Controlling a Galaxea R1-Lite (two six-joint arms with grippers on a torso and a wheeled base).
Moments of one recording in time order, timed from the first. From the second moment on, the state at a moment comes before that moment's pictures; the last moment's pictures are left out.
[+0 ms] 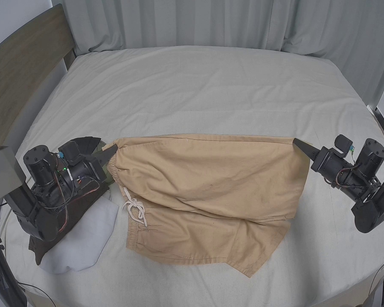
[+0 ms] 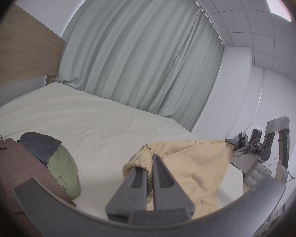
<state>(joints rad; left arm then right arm) -0.10 2.04 -0.57 -1.55 -0.47 -0.30 0.14 1.93 -0.50 -1.54 0.46 0.54</state>
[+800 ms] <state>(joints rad) -0.10 2.21 -0.77 -1.55 -0.39 -0.31 0.14 2.11 -0.75 -1.54 0.46 0.54</state>
